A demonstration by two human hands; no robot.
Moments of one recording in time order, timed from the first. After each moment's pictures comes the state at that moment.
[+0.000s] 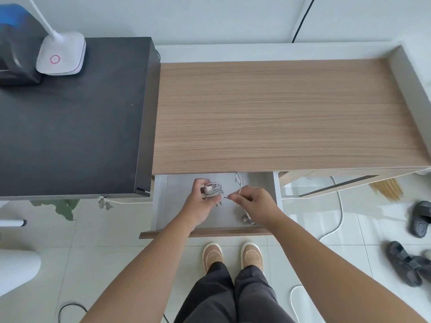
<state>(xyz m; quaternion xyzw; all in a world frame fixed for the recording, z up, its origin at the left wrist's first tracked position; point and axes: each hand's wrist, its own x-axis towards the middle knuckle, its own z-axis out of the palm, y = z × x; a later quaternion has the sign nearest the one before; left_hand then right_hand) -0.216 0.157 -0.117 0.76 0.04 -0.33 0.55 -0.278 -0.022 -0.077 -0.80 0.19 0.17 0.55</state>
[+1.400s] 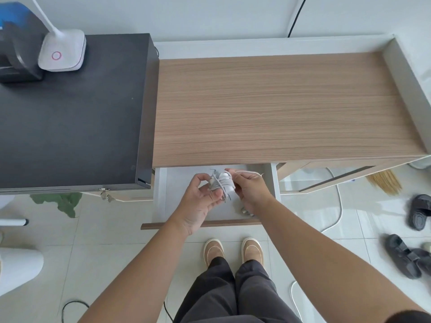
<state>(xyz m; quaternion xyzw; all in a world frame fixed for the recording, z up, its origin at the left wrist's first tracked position) -0.240 0.162 -0.059 0.49 0.08 -0.38 0.78 -0.259 0.002 -0.081 -0.48 0.30 0.07 0.82</state>
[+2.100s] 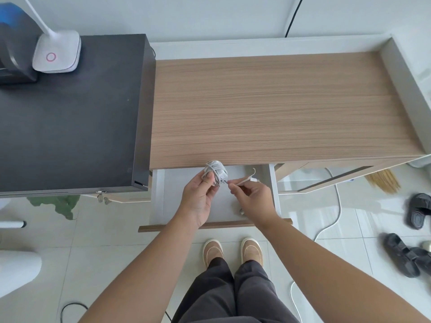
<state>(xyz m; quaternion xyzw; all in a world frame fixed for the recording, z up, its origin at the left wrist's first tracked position) -0.229 0.134 -0.068 0.48 0.18 -0.29 0.81 -0.292 0.001 -0.071 -0.75 0.26 -0.02 0.61</state>
